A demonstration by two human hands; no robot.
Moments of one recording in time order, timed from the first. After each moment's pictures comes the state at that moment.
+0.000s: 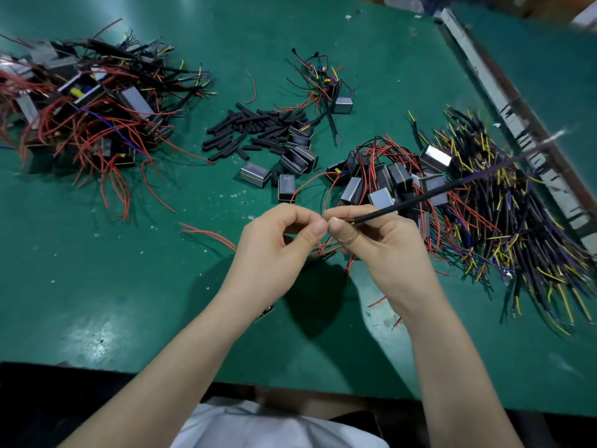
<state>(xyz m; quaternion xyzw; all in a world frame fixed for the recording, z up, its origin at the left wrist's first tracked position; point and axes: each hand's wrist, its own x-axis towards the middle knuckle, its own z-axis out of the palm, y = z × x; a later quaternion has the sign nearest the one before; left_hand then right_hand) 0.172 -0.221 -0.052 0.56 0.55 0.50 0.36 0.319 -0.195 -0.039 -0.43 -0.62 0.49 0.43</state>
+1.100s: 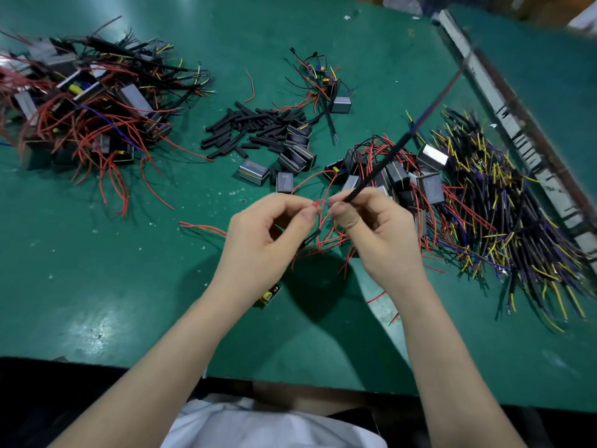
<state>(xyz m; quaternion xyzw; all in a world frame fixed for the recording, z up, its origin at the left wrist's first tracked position) 0.164 -0.219 -0.056 0.55 0.53 0.56 0.32 0.313 -0.184 -0.045 -0.42 -0.67 0.39 0.47</state>
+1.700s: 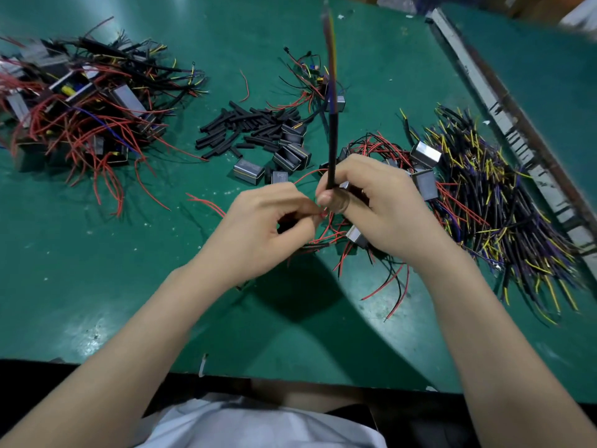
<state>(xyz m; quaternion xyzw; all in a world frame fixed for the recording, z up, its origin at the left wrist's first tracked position) 0.147 -0.205 -0.034 0.77 0.47 0.41 0.15 0.318 -0.163 0.002 -0.33 -0.88 0.18 0.30</state>
